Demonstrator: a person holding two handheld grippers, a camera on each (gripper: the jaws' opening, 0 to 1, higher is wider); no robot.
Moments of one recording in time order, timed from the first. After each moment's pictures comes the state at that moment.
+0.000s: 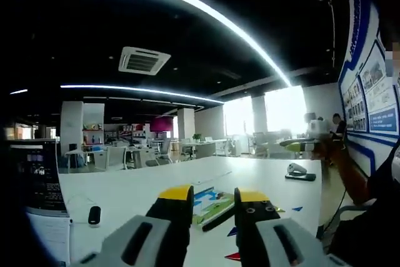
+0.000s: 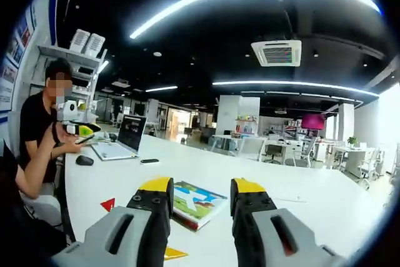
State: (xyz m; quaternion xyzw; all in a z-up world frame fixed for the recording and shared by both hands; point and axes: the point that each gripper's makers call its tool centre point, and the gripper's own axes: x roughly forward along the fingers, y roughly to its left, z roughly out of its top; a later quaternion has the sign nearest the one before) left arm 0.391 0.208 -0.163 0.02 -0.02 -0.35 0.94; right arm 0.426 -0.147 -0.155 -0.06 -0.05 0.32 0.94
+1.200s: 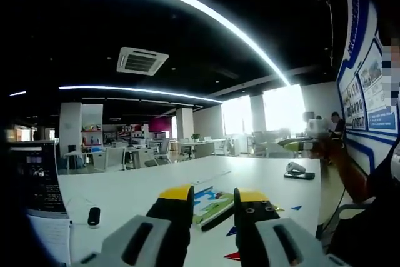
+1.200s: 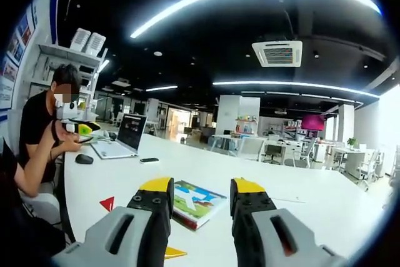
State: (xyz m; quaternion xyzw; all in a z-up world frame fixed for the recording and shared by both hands) left arm 0.389 0.207 -0.162 0.03 -0.03 -0.35 0.93; right arm 0.428 -0.148 -0.156 -0.07 -0.04 0.32 0.95
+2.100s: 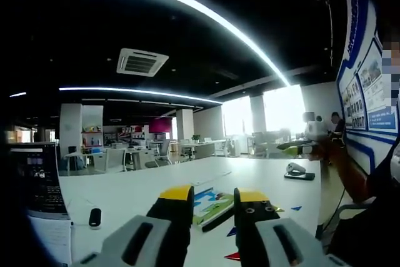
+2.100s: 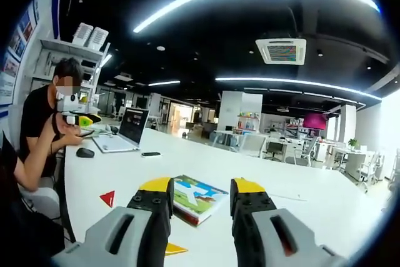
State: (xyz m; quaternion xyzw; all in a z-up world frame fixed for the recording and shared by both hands) left arm 0.388 0.210 -0.160 0.03 -0.03 -0.35 0.93; right arm 0.430 -0.139 -0.169 -0.09 -0.03 0.32 0.94
